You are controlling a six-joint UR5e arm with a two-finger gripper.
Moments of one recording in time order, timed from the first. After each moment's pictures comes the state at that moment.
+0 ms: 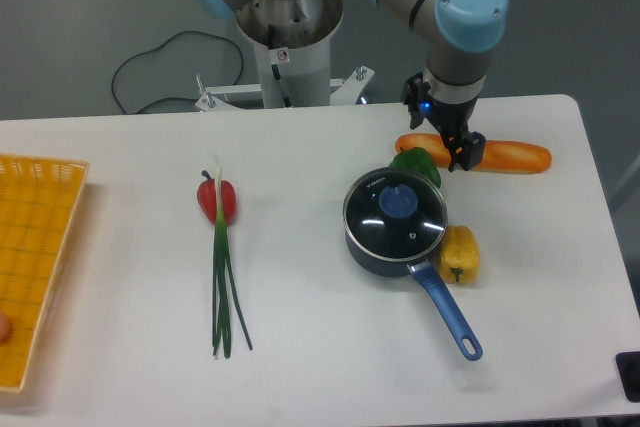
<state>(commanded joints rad) 2.74 -1.72 -1.75 -1.26 1.63 1.66</state>
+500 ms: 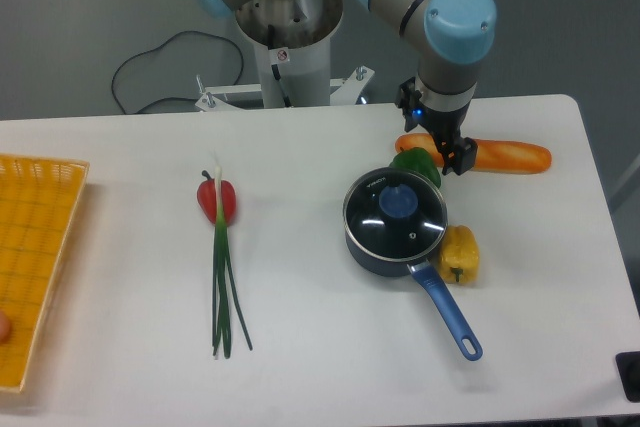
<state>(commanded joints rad) 2.70 -1.76 -1.74 -1.26 1.63 1.65</state>
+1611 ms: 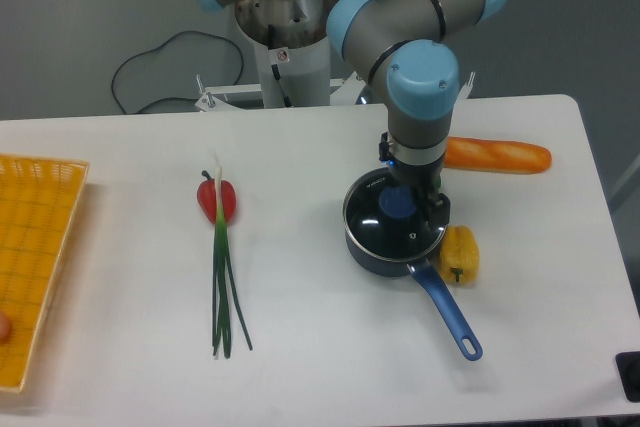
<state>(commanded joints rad) 2.58 -1.85 -1.69 -1.14 1.59 1.67</state>
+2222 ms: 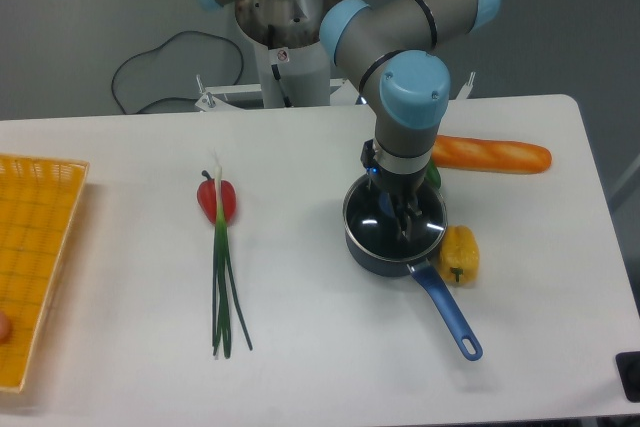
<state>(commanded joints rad) 2.60 -1.85 -1.71 -1.14 1.53 1.68</state>
